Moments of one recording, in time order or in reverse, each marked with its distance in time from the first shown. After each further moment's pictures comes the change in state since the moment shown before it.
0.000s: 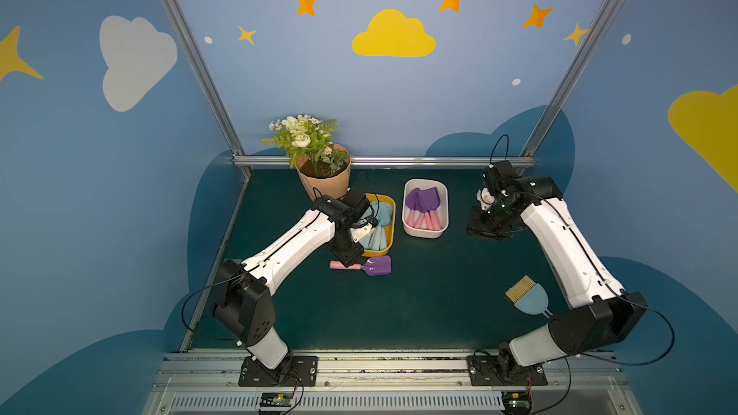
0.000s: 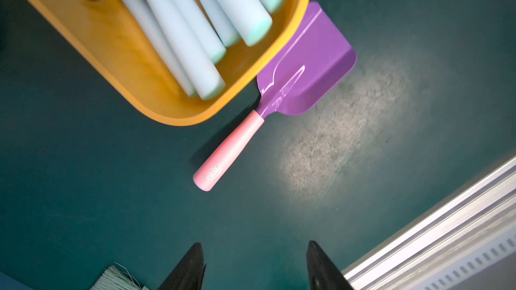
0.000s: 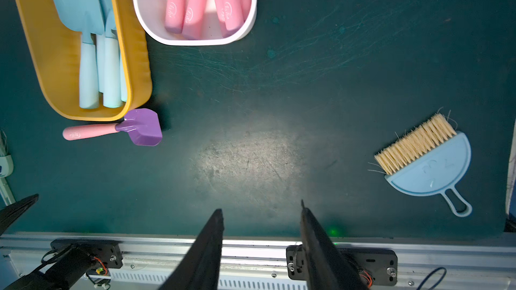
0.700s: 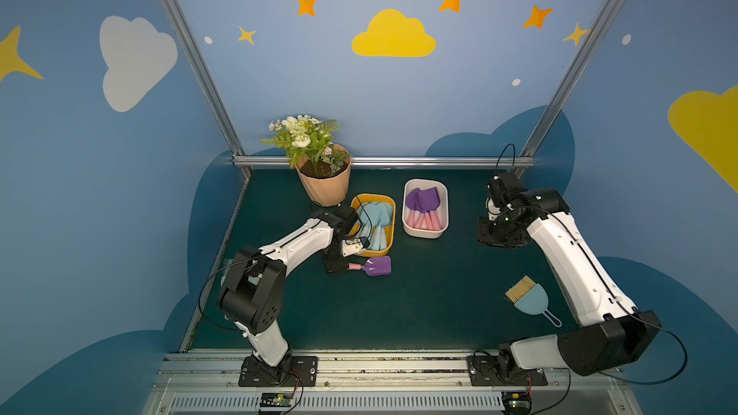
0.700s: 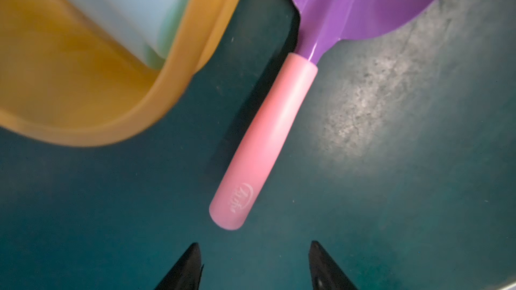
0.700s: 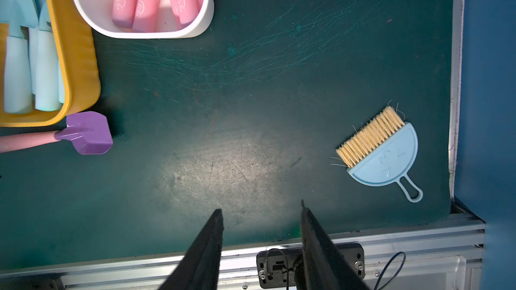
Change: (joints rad) left arm 0.099 0.084 -0.238 0.271 -0.077 0.345; right arm -0.010 -0.085 -0.116 0.032 0.128 -0.035
